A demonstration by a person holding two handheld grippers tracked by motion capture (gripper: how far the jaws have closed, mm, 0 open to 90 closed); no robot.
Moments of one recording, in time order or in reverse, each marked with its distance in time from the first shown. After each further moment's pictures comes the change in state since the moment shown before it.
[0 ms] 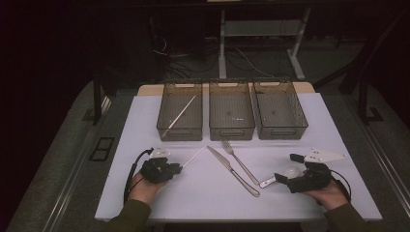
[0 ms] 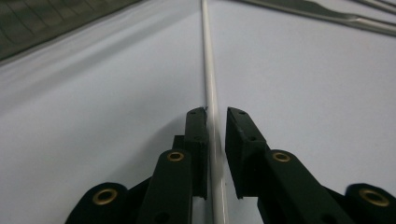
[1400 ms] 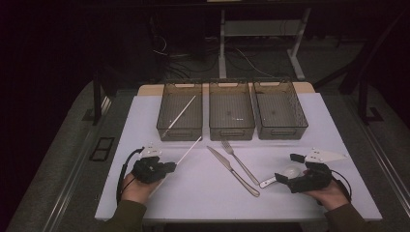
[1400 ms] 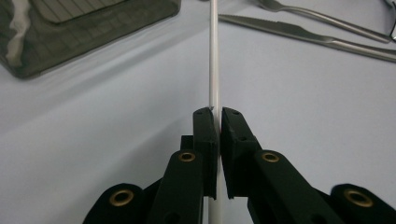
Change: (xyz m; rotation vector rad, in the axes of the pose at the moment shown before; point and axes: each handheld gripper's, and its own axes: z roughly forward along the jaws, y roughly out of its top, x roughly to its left) left arm 0.000 0.003 -0.030 -0.066 -0.003 -0.024; right arm 0.000 0.000 -0.001 -0.004 0.001 0.002
